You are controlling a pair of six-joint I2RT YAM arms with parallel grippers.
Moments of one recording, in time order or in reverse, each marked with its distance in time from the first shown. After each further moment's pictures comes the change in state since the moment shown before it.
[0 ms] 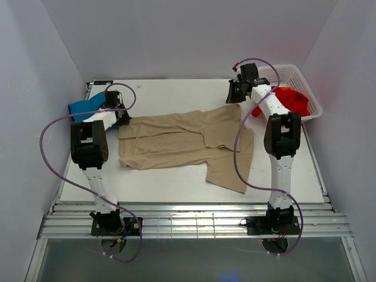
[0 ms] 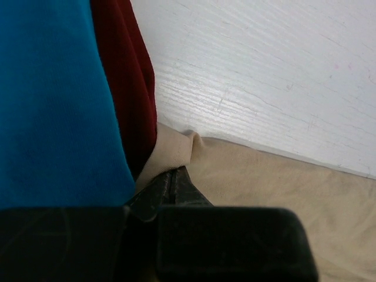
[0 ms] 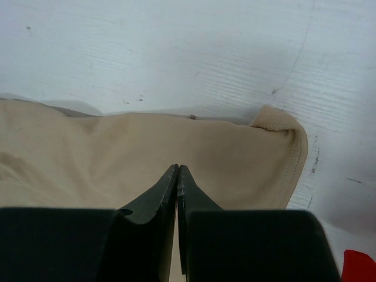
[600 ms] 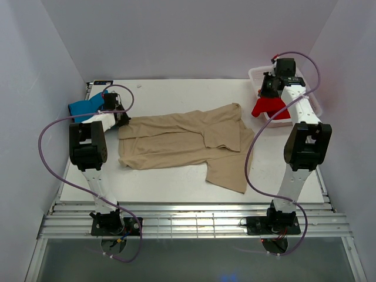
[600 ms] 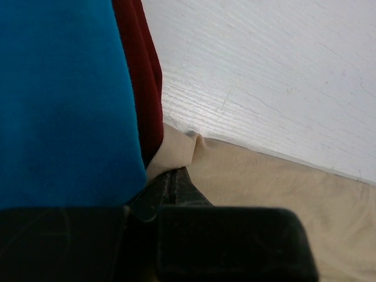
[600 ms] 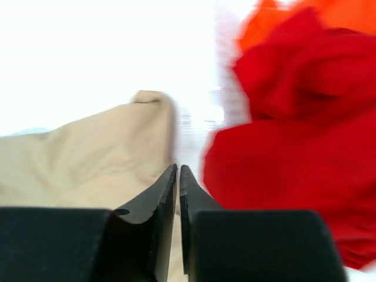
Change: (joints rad) left arm 0.021 -0.021 -0.051 0.058 0.010 -0.042; right arm -0.214 -0.281 -0.208 0.001 0.145 0.015
